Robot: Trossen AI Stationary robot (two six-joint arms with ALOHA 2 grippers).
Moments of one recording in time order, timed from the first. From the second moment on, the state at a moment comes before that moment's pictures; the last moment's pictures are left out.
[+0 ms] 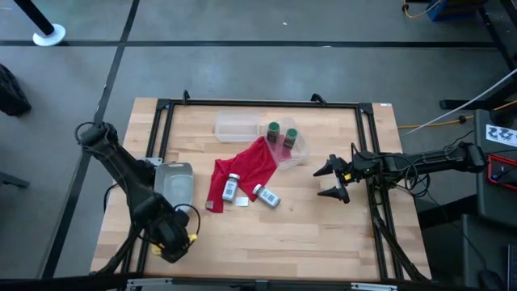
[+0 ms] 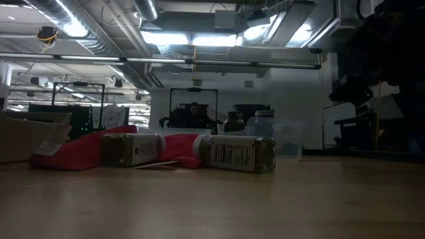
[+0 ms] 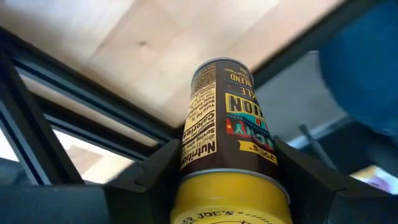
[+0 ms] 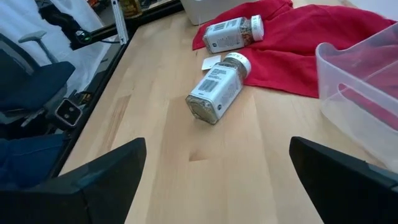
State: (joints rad) left arm -0.82 1.44 1.16 -1.01 0.37 -1.69; right arm 0.07 0.58 0.22 -0.03 -0.17 0.32
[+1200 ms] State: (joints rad) left arm -0.24 1.16 1.10 -1.53 0.05 -1.37; right arm 0.07 0.27 0.22 -0.20 -0.17 0.20
